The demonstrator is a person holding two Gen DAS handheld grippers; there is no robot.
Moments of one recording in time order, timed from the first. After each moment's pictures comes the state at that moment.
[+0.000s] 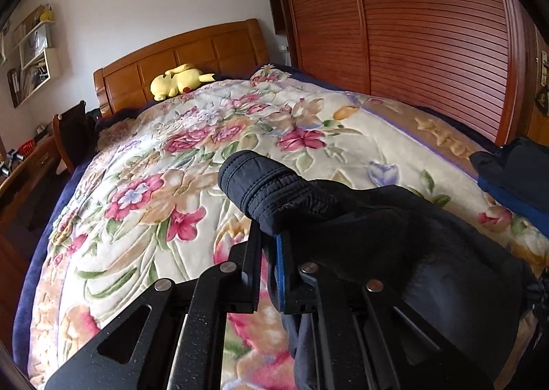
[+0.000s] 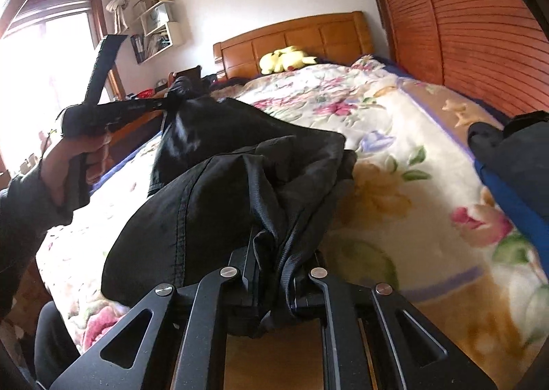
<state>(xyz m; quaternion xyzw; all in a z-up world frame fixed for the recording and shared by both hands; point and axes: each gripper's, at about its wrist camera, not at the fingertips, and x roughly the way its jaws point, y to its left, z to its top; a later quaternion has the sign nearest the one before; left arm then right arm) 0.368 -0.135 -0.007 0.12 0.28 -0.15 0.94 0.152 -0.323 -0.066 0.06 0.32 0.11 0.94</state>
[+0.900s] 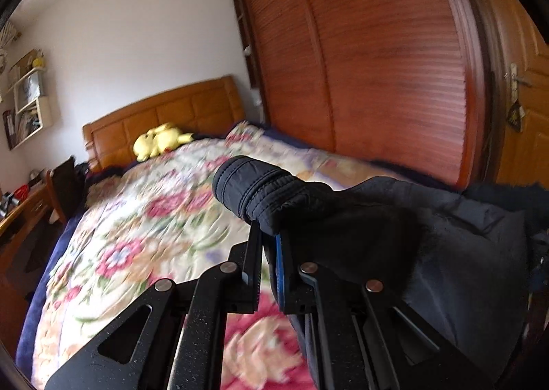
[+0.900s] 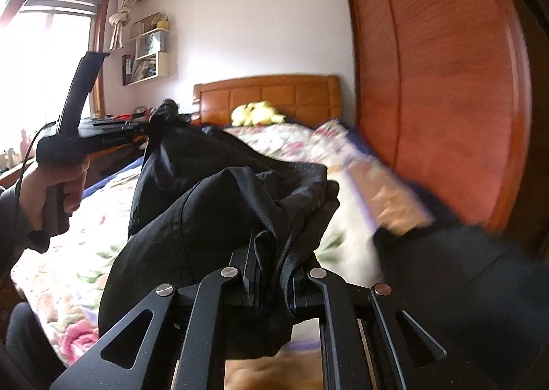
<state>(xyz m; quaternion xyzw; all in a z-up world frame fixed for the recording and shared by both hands) 0.307 -0.238 0.085 0.12 0.17 -0.19 0.96 0.100 -0.379 0.049 -0.04 0.22 0.03 0.97</state>
